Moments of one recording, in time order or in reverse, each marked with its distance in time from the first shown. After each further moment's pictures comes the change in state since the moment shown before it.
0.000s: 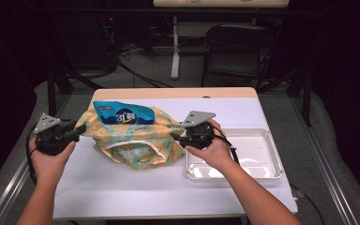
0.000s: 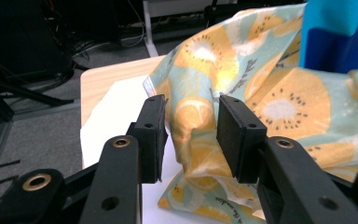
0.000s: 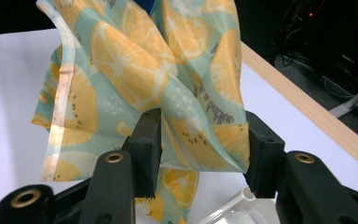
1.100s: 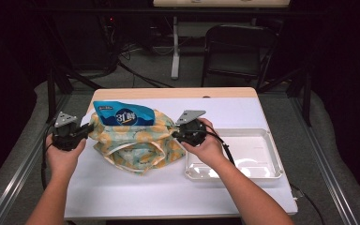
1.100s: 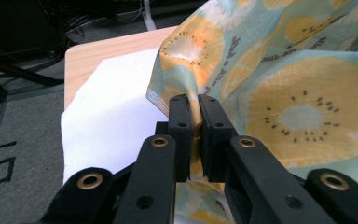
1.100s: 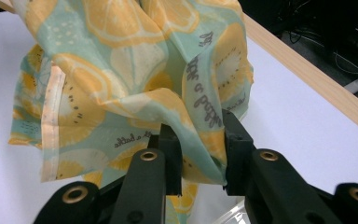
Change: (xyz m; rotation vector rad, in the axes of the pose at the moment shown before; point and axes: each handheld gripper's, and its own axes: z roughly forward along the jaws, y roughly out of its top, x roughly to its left) left arm -0.007 -0.004 0.037 0.097 0.001 0.000; right arm -0.008 -0.008 0.035 0.081 0.011 0.038
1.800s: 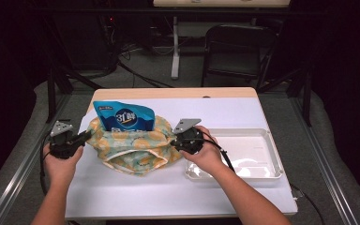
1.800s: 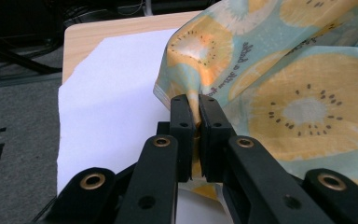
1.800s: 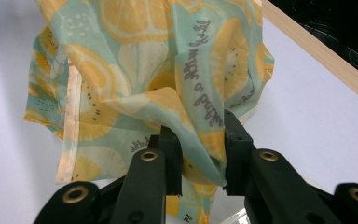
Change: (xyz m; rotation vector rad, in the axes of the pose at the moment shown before) left arm 0.009 -0.030 0.000 -0.009 -0.013 -0.064; right arm 0.017 -0.013 0.007 0.036 0.029 -0.027
